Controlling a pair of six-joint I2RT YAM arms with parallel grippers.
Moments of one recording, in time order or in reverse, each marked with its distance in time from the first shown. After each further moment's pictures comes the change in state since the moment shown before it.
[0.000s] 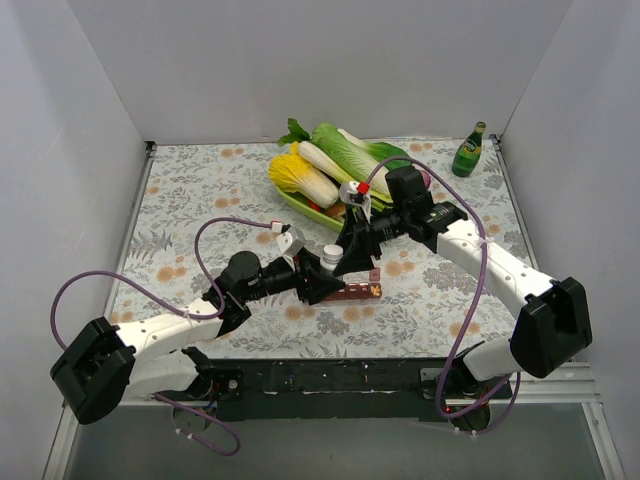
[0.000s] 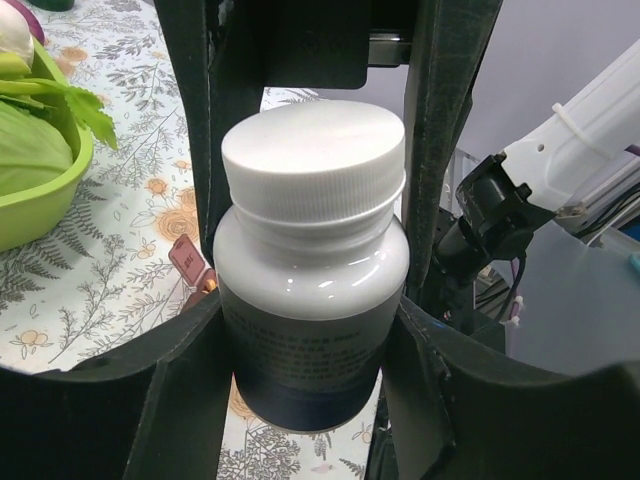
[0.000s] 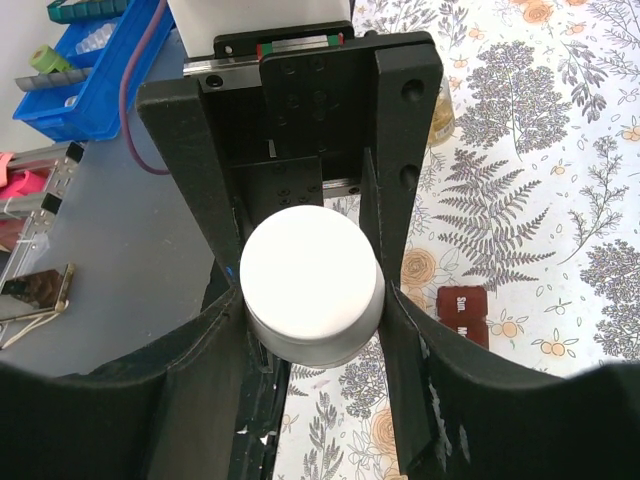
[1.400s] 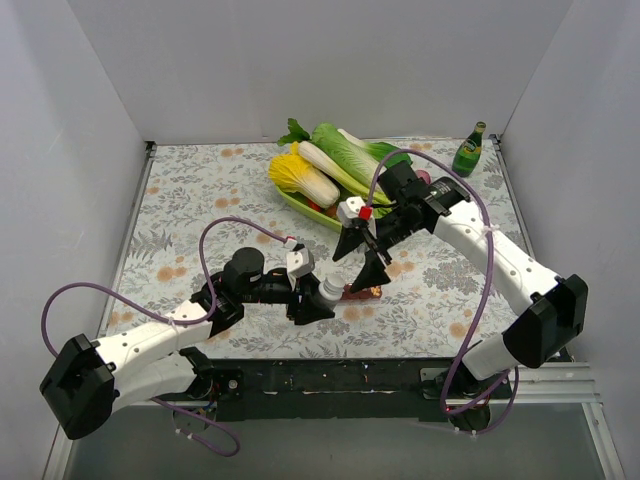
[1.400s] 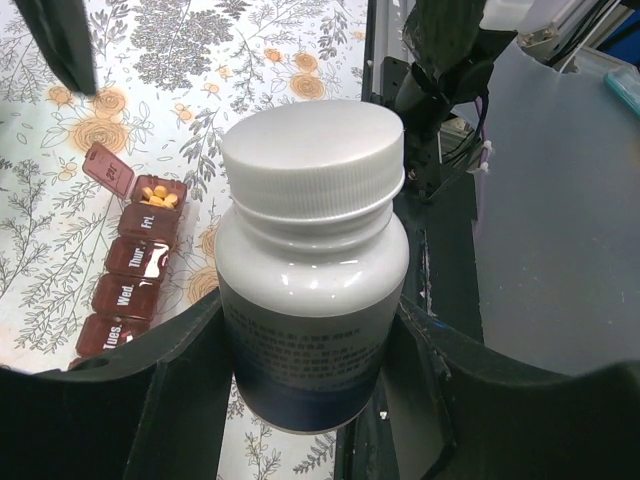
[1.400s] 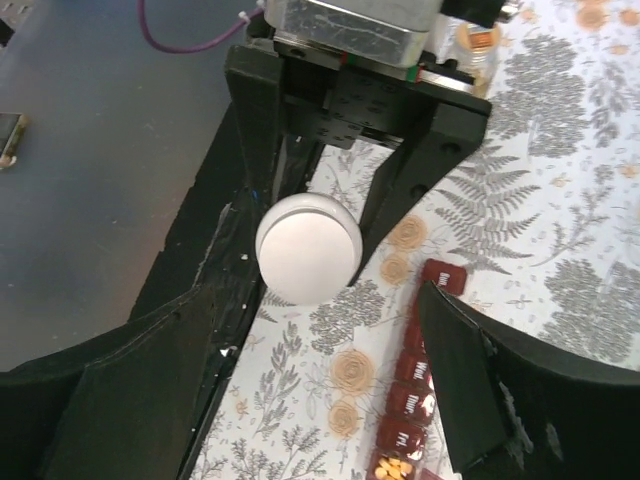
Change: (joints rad) left arm 0.000 -0.111 0.056 -0.437 0.245 0.254; right arm 0.038 0.053 0.299 -0.725 0.065 -0.756
